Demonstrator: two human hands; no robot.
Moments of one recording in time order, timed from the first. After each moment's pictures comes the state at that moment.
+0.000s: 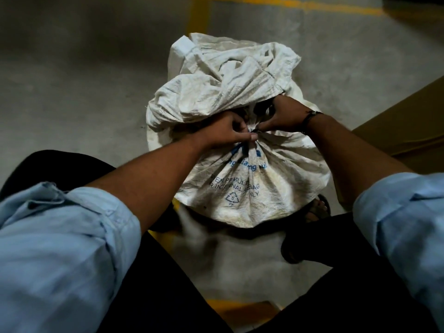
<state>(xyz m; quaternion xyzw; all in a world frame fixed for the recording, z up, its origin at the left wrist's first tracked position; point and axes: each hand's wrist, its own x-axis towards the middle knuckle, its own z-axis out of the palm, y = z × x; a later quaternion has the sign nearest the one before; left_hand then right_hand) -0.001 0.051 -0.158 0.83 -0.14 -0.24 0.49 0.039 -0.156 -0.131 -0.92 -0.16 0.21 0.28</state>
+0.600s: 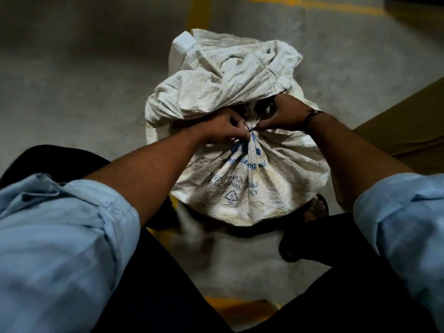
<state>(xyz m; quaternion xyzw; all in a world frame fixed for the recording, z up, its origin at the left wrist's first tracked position) 0.005 0.058 -0.155 0.81 -0.14 -0.29 0.50 0.039 -0.156 -0.130 -0.92 -0.16 0.21 0.28</state>
